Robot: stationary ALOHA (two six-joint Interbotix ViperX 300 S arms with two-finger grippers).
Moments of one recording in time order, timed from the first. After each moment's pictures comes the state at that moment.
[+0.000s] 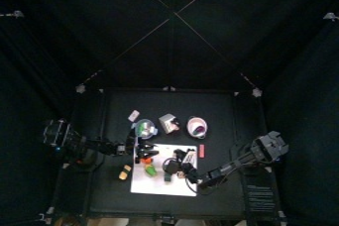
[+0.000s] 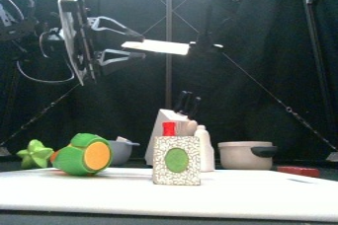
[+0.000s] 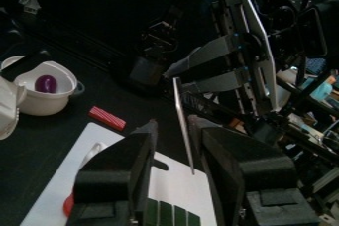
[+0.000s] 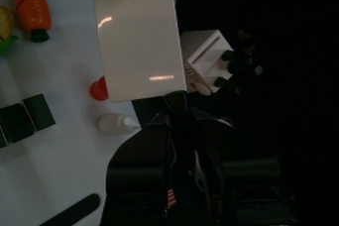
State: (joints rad) left arm -0.08 -0.10 1.08 -0.16 -1.07 -0.42; right arm 0.46 0.08 0.26 -1.02 1.25 0.98
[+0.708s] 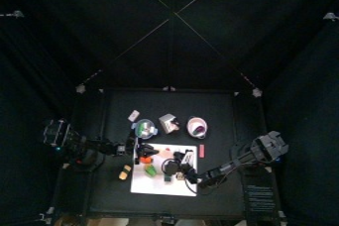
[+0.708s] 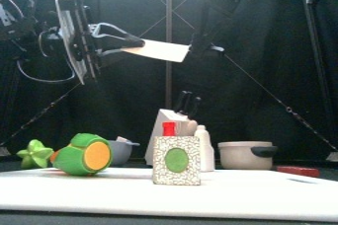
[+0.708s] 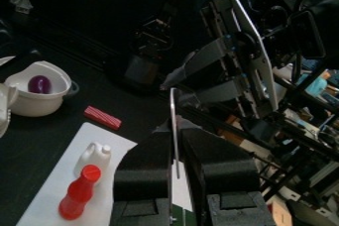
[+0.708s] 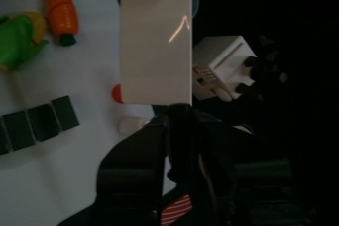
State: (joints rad) left arm -0.08 -0.10 1.08 -0.14 -1.07 -0.42; right arm 0.44 0.08 0.26 -0.99 1.15 0.98
